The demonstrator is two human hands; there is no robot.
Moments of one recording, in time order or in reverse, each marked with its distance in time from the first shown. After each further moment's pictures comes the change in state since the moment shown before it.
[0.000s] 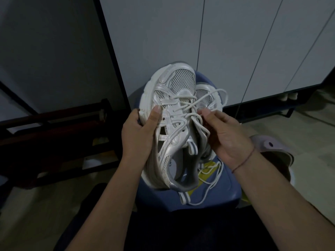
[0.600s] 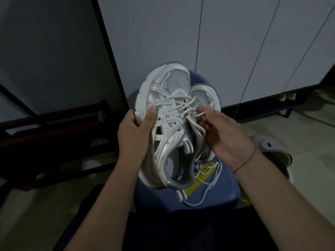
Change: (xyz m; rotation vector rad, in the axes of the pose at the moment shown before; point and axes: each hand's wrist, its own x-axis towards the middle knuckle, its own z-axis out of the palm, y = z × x) left_hand 0.003 -0.002 -0.002 0.006 0.020 0.015; right_hand 0.002 -0.004 -0.003 0.088 -0.040 0.028
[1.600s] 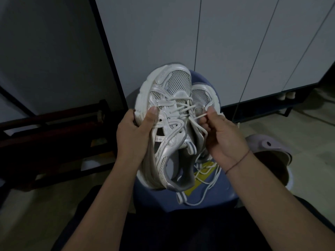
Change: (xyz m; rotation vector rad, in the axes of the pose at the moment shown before) left_hand -0.001 0.000 -0.001 -0.013 -0.034 -0.018; right_hand -0.003 0.006 0.006 0.093 0.150 -0.018
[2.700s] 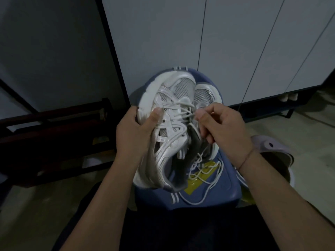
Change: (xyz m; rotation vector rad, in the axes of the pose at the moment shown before) left_hand 0.002 0.002 -0.007 0.133 -0.013 0.040; right_hand -0.009 -0.014 -0.002 -0.921 -0.203 -0.427
